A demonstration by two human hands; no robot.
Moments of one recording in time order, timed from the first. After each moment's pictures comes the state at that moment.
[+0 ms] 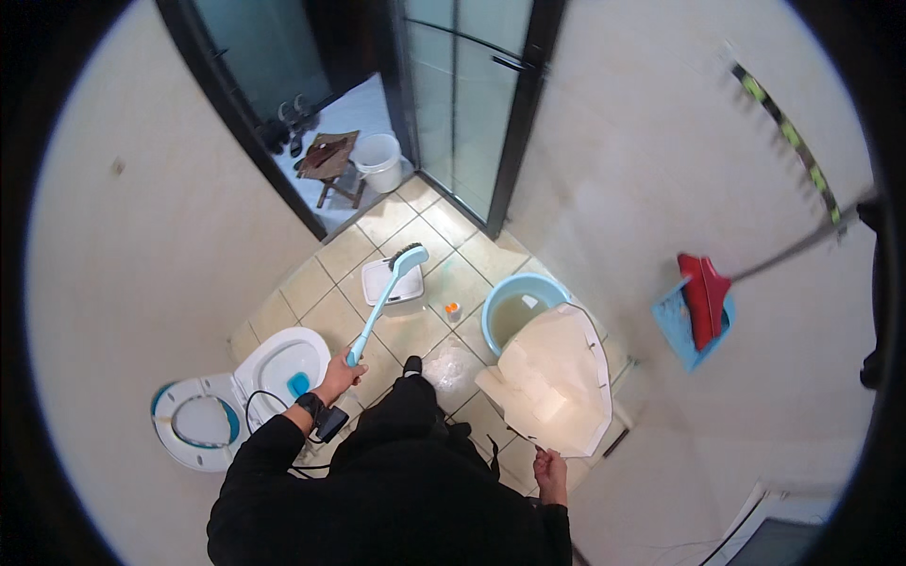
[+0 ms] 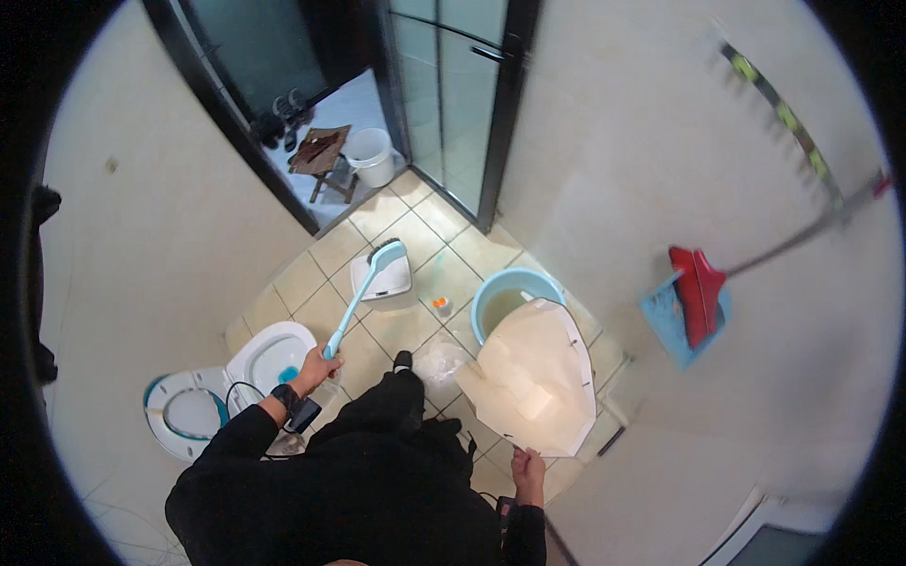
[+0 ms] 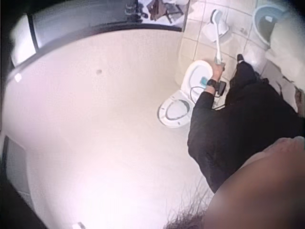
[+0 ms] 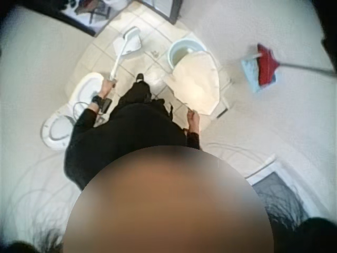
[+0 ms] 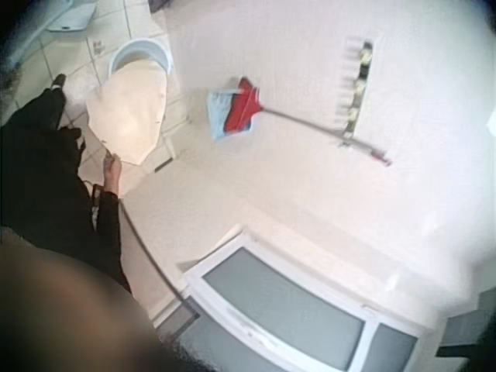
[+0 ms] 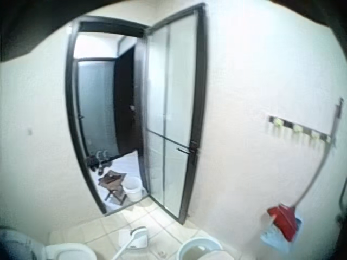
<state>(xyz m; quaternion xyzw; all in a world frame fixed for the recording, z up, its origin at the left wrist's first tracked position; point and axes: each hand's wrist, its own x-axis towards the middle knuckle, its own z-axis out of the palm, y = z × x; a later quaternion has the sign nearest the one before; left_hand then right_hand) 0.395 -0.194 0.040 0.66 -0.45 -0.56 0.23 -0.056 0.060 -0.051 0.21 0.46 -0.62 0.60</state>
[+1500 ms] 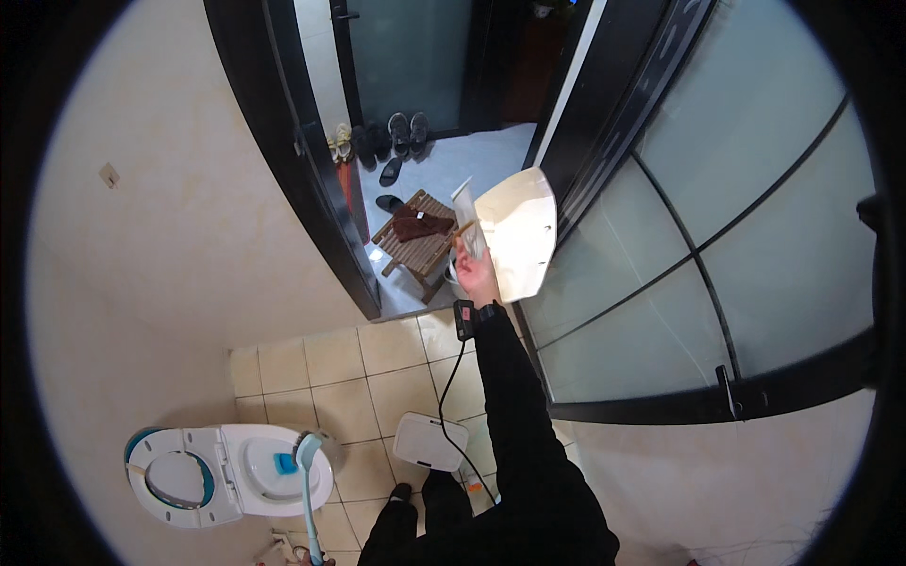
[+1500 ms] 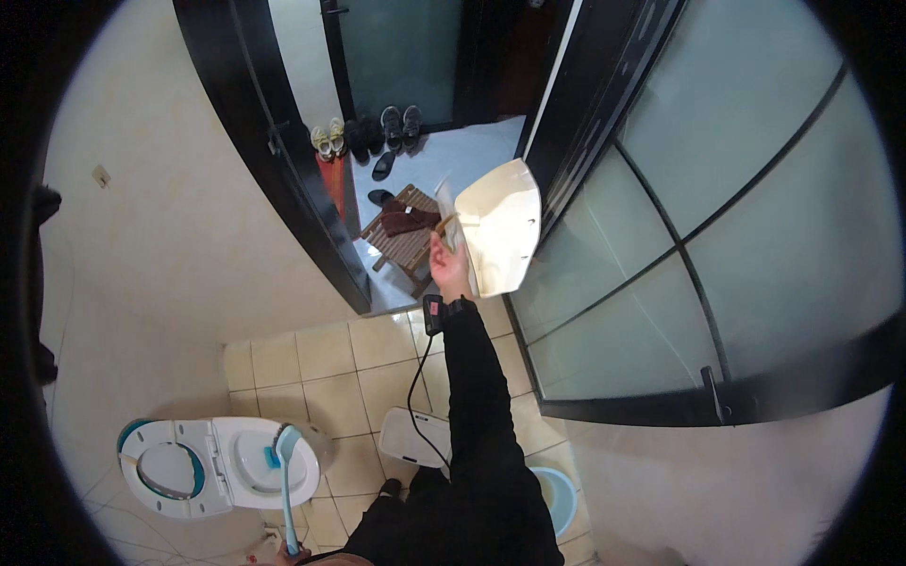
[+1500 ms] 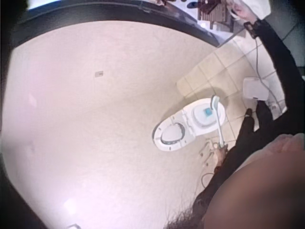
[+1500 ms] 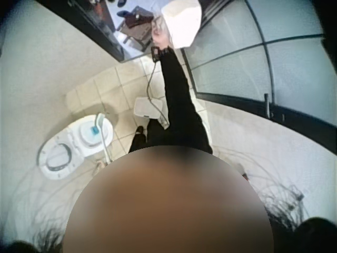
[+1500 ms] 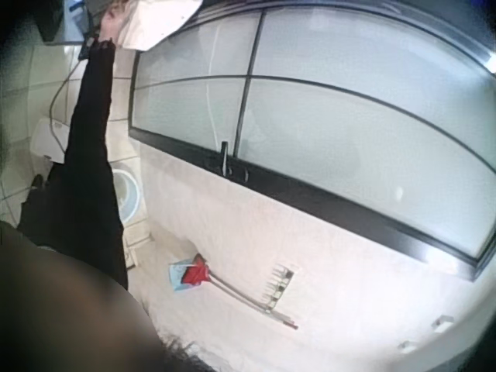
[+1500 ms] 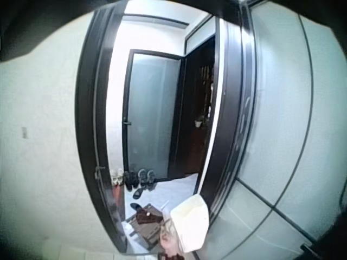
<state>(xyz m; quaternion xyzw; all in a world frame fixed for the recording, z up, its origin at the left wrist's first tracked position) 0.412 -0.159 0.037 0.87 0.06 -0.42 0.26 0.383 -0.921 -0.076 0.12 0.09 -0.41 0.90</state>
